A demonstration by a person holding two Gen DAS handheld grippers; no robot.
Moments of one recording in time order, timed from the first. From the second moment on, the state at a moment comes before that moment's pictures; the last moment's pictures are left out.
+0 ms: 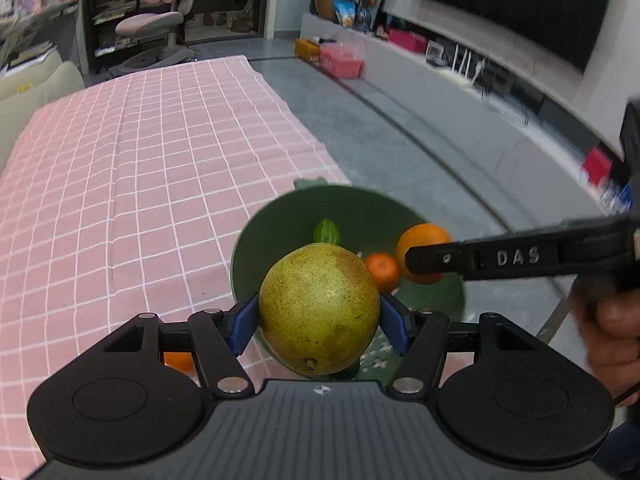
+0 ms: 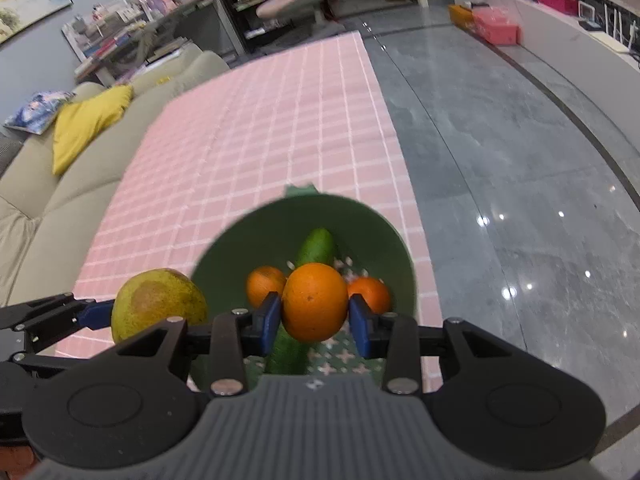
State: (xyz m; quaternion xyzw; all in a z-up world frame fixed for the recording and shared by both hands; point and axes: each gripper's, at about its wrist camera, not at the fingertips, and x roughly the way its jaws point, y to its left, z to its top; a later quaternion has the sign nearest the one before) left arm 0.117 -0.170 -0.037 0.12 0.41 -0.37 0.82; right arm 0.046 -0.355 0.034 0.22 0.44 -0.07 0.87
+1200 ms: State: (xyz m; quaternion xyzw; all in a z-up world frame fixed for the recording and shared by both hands) left arm 0.113 -0.198 -0.064 0.19 0.44 -0.38 0.79; right arm 0.067 -0.352 0.010 0.22 0.46 -0.06 0.86
